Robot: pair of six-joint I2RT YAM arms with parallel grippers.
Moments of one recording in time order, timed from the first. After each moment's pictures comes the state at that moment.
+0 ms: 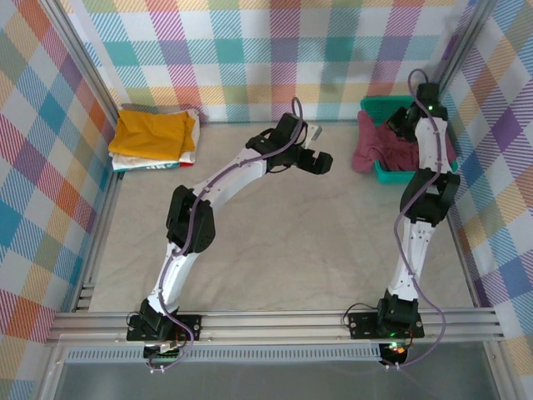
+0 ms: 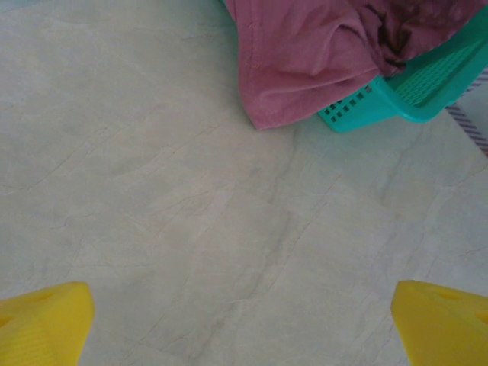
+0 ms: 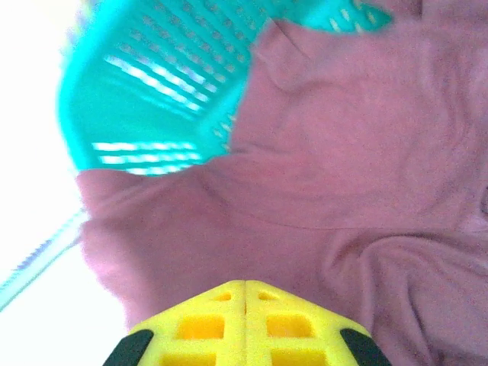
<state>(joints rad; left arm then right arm) -0.68 2.25 2.16 -0.61 0.22 -0.23 -0.20 2.39 2.41 -0.88 -0.22 0.52</state>
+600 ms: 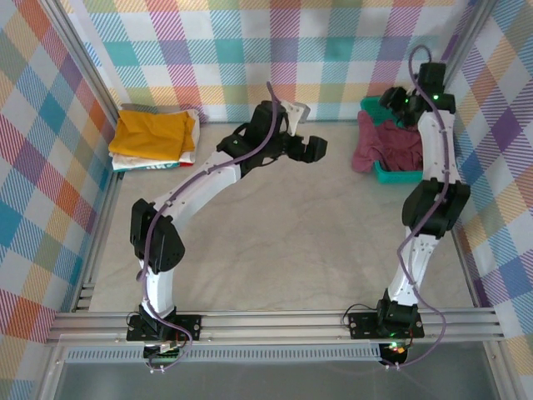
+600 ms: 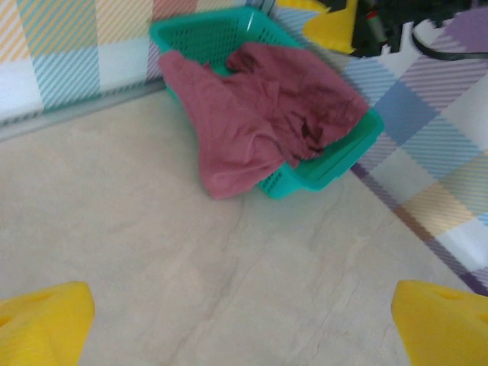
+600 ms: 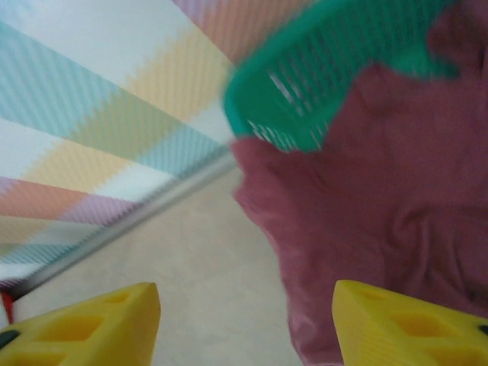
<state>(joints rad) -0.69 1.94 1.90 -0.45 0.22 -0.27 -0.14 2.19 2.29 -0.90 -0.23 0.47</state>
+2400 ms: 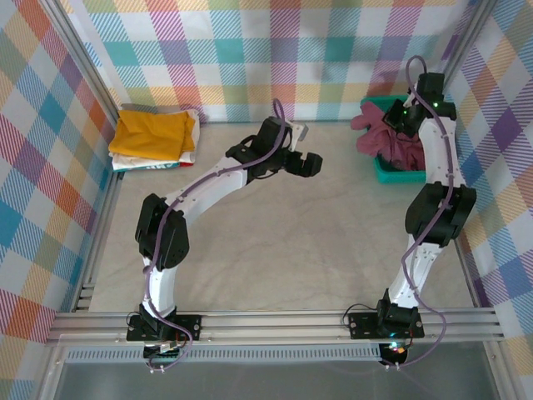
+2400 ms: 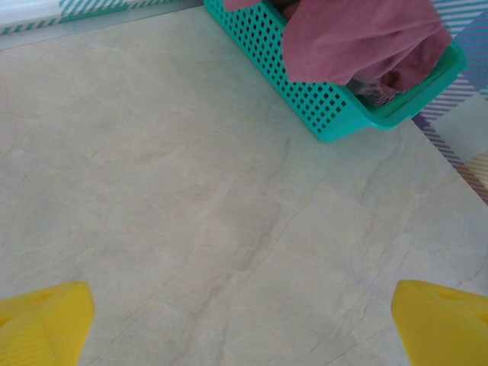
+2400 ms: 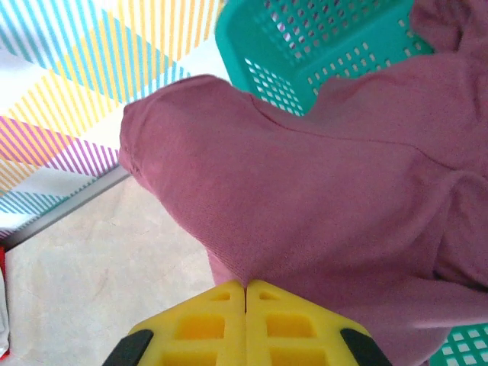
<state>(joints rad) -0.69 1.97 1.80 -0.45 0.17 -0.27 -0.14 2.02 2.10 -0.89 -0.27 0.42</state>
